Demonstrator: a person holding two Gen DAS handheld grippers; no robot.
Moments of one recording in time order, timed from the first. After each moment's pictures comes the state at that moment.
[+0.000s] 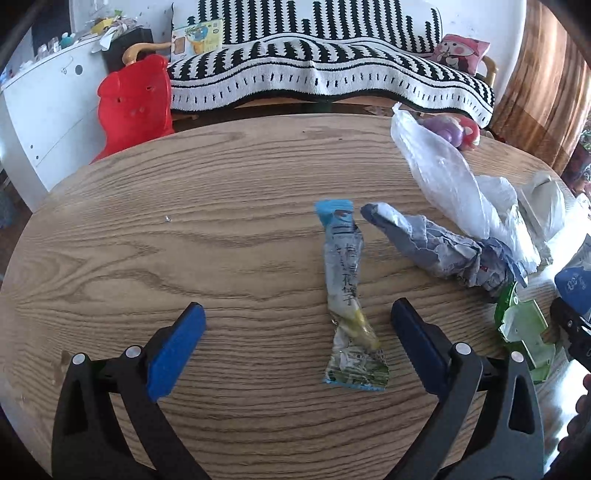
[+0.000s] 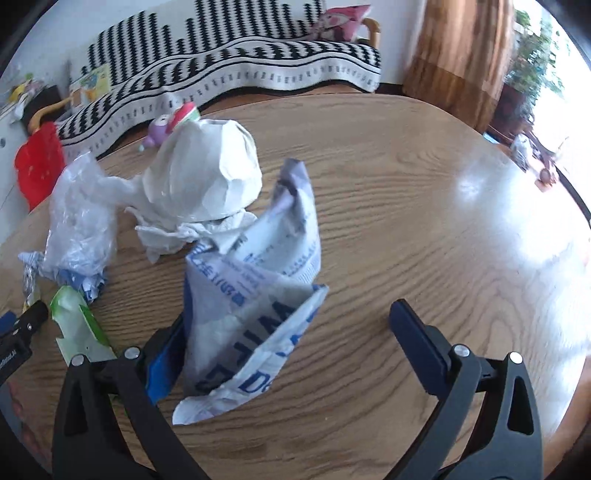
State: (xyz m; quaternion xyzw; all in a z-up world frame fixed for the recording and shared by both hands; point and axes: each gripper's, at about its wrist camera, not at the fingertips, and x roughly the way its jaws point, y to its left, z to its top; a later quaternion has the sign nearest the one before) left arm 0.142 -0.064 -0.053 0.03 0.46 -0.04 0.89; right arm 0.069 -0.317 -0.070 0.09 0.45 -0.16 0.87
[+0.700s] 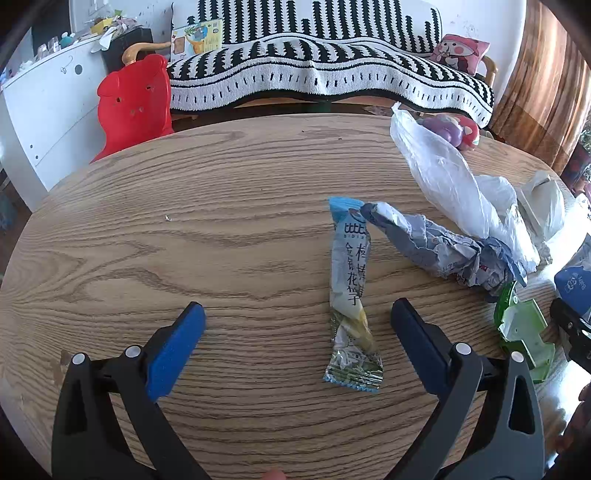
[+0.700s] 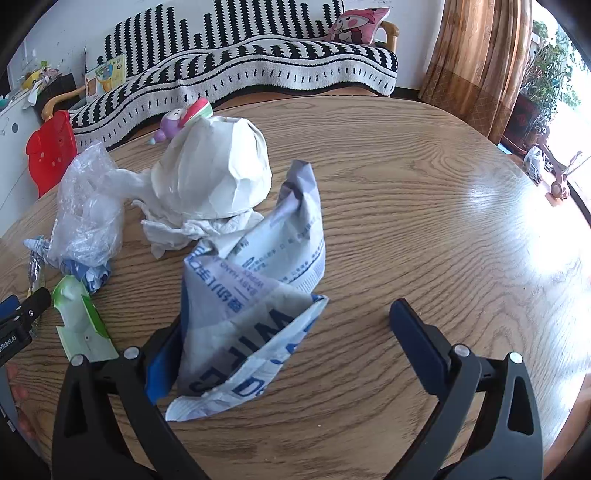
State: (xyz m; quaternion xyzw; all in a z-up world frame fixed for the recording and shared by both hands) left arm 0.139 -0.065 -0.054 0.03 0.46 -0.04 0.89; right arm 0.072 -0.318 -0.067 0.08 0.45 -0.14 0.88
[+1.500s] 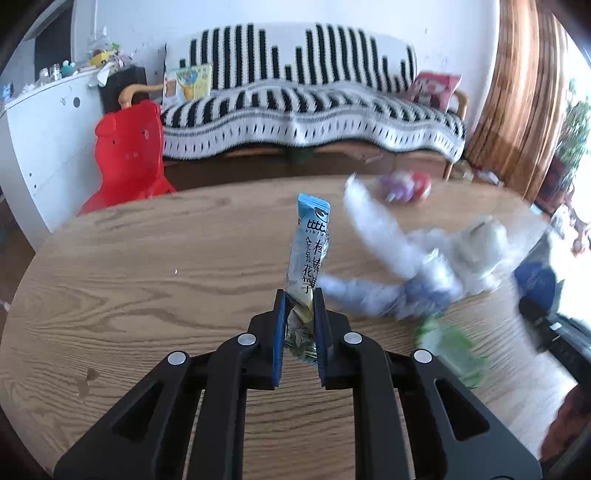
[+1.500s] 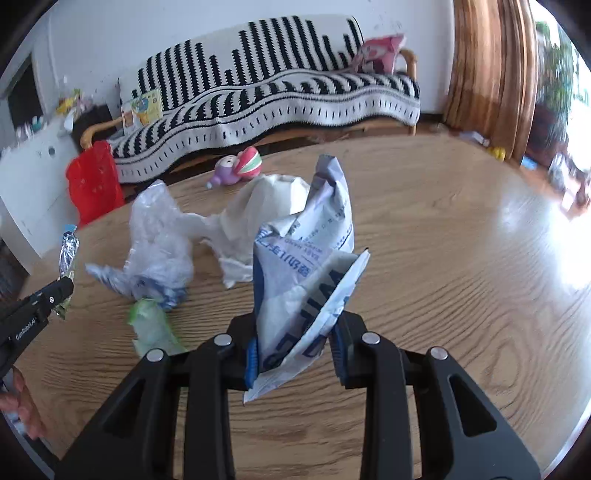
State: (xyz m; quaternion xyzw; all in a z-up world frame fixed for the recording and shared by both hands) left arm 0.100 -0.074 0.010 0.02 0.37 -0.08 0.92; right arm 0.044 -0.304 -0.025 0.14 0.38 -0.07 0.91
